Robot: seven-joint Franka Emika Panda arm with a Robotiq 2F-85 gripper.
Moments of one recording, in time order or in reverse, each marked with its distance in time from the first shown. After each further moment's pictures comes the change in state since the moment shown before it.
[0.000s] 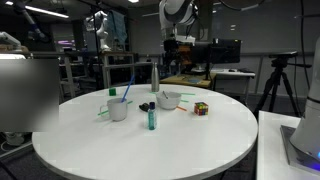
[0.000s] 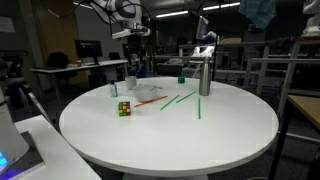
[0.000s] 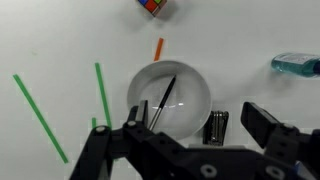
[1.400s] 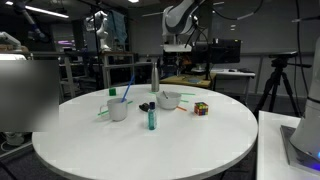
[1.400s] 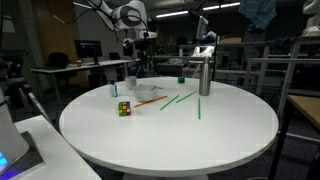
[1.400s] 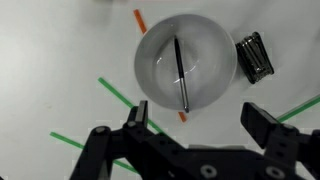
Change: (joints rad) arm 0.001 0.072 -0.057 -0.013 0.024 0.232 0.590
